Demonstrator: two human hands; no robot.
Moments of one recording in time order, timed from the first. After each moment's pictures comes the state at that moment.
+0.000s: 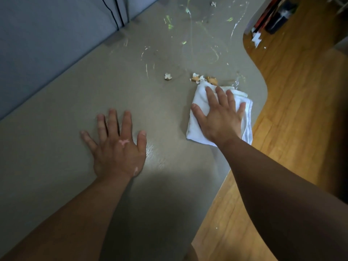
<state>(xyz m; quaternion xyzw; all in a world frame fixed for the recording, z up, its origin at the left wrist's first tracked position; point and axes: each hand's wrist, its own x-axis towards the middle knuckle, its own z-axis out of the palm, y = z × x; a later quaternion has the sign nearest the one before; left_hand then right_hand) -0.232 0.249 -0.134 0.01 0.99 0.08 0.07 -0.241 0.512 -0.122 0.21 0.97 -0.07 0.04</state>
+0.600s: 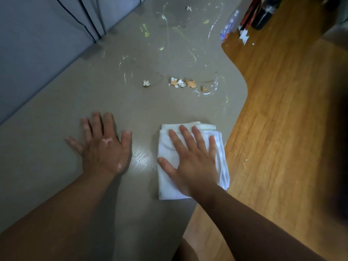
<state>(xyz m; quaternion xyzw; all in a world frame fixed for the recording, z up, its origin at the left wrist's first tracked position) -0.258 0.267 -0.127 0.01 0.99 0.10 0.11 -0.141 0.461 -0.123 0.12 0.99 -0.10 0.02</state>
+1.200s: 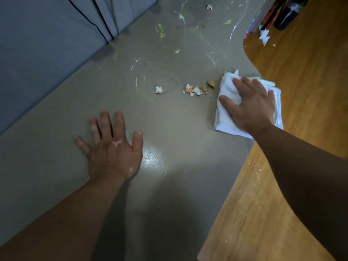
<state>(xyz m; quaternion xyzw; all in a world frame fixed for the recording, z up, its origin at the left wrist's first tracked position) -0.277 0.280 -0.131 -0.01 0.99 0.04 0.11 -0.284 0.628 -0.121 0.21 0.97 -0.10 -0.01</state>
